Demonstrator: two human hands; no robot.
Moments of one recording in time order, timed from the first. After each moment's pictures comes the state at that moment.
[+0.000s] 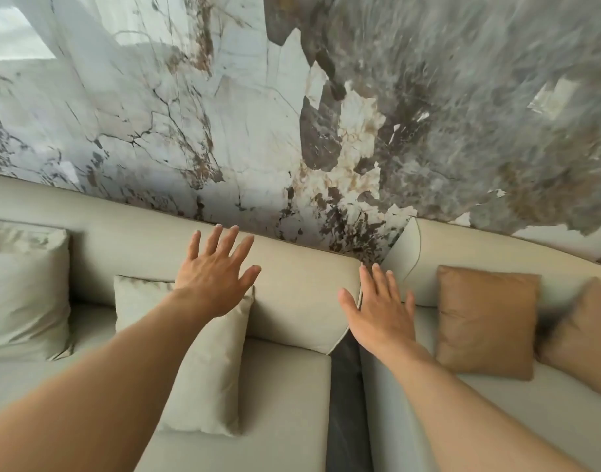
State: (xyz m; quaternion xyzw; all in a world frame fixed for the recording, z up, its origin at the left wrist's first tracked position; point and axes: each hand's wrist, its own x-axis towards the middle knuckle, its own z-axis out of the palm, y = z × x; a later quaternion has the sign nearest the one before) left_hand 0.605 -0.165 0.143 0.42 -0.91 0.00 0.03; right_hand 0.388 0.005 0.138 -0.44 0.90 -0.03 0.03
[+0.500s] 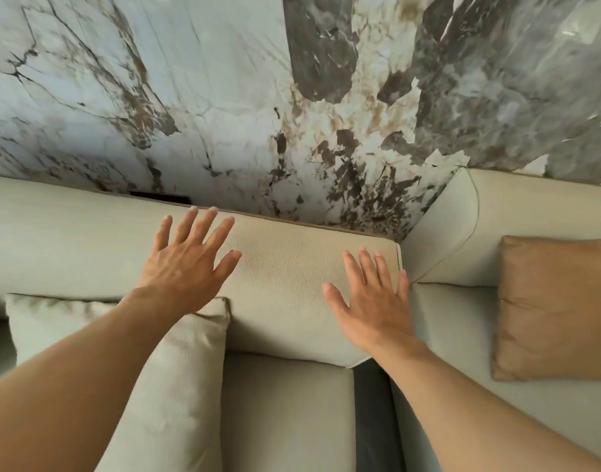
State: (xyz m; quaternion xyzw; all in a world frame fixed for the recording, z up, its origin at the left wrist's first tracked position) left_hand 0.505 -0.311 -0.039 0.40 -0.91 0.01 0.03; right_hand 0.289 -0.127 -0.047 -0.47 0.88 -0.02 0.06
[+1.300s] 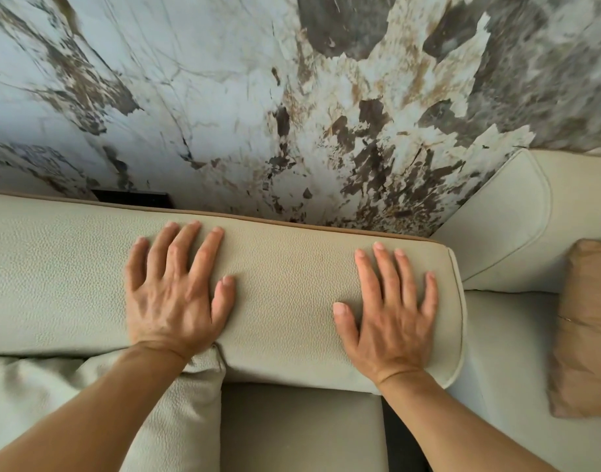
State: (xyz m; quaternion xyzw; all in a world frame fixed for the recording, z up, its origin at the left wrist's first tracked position) left_hand 0.462 -0.362 -0.130 0.42 -0.87 0.09 0.25; right_hand 0.259 -0.198 -0.132 -0.48 0.86 -0.09 -0.17
